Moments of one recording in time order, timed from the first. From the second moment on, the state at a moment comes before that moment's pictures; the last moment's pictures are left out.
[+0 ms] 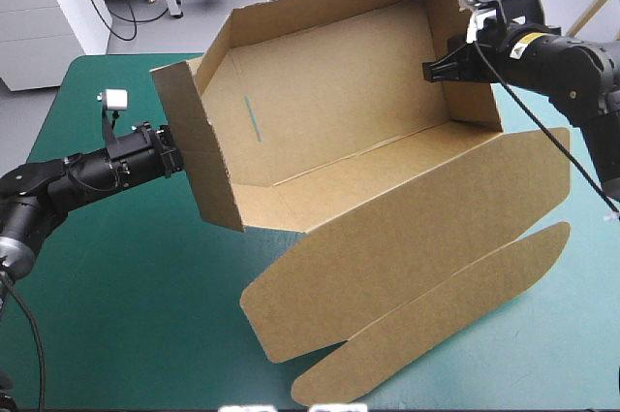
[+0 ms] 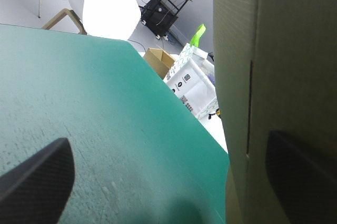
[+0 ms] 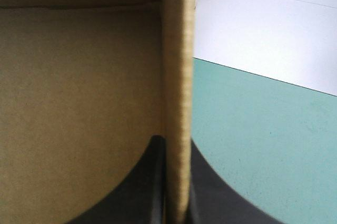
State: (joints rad) left arm 0.12 1.31 -0.96 -1.61 1.16 1.09; right arm 0.20 1.44 -1.76 0.12 0.87 -0.17
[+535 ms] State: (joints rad) left arm 0.10 1.31 -0.96 -1.65 1.13 1.10; right arm 0.21 1.44 -1.76 0.04 0.87 -0.09
